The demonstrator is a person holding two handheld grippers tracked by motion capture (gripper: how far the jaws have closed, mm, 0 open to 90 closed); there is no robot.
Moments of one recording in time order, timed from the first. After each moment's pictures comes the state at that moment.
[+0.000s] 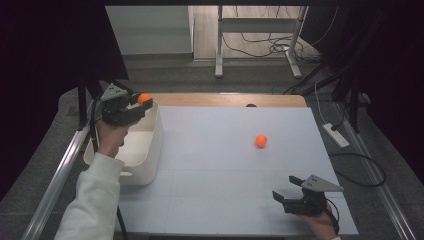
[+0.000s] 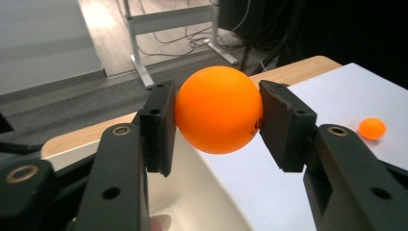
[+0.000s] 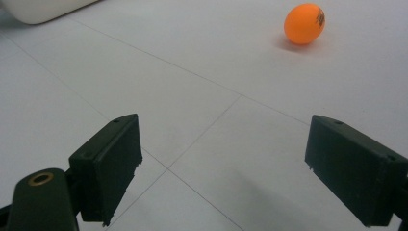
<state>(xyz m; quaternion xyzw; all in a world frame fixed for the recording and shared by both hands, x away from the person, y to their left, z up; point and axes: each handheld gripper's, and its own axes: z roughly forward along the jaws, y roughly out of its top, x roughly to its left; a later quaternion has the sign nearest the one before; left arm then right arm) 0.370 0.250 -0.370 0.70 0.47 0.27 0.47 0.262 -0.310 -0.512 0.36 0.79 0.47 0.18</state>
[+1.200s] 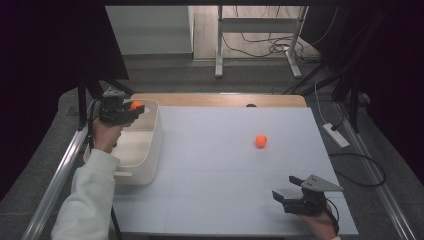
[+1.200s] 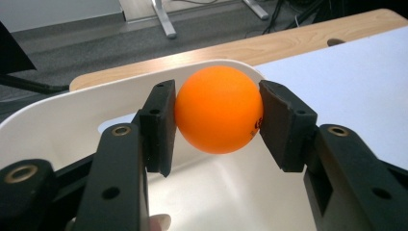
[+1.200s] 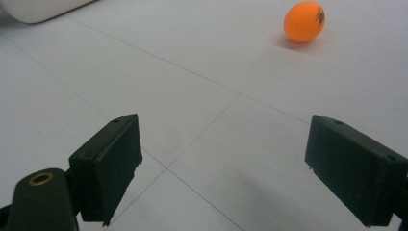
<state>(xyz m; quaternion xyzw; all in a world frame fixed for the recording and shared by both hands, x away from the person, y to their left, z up) 0.402 0.275 -0.404 0.72 0.53 0.23 0.39 0.263 -0.310 -0.513 0.36 0.79 0.46 0.18</state>
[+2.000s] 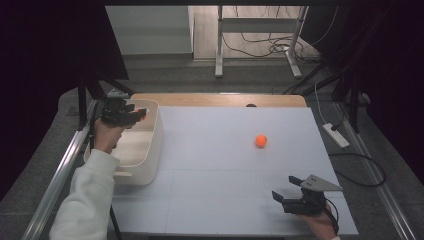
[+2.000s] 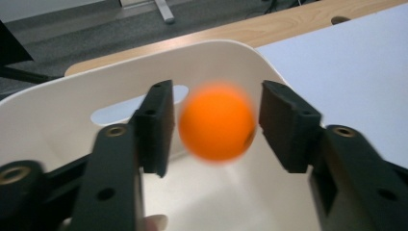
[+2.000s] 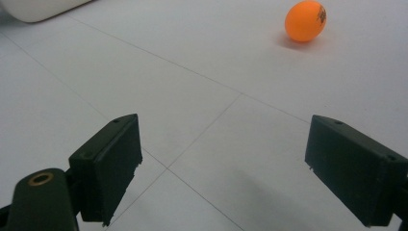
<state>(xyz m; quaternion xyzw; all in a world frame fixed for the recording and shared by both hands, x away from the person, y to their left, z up) 0.402 0.272 -0.405 0.73 0.53 0.22 0.37 0.263 -0.309 -0.513 0.36 0.79 0.46 0.18</state>
